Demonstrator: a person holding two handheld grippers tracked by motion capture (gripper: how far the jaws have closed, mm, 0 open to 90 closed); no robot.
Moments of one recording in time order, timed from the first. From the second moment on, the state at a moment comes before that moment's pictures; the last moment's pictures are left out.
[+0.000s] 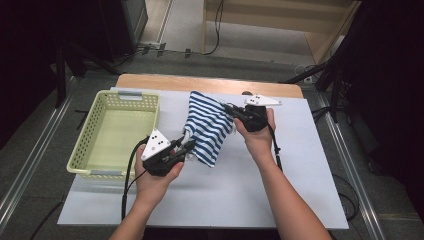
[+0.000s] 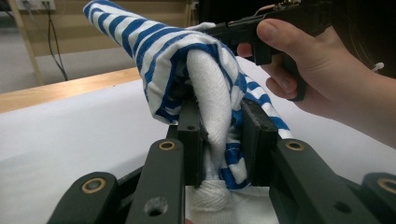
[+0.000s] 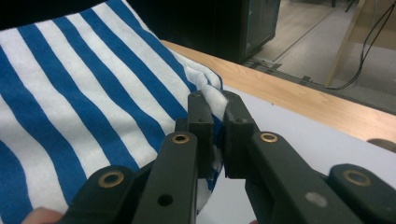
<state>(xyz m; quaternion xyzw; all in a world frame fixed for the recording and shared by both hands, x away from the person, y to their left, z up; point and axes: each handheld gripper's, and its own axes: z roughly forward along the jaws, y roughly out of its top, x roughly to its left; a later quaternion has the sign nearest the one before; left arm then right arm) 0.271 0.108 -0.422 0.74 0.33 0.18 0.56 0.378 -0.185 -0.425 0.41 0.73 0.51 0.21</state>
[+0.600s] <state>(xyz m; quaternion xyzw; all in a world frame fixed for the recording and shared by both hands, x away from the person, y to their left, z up) 0.261 0.164 -0.409 0.72 0.35 0.21 0.56 0.381 -0.126 -0.411 0.38 0.73 0.53 0.21</state>
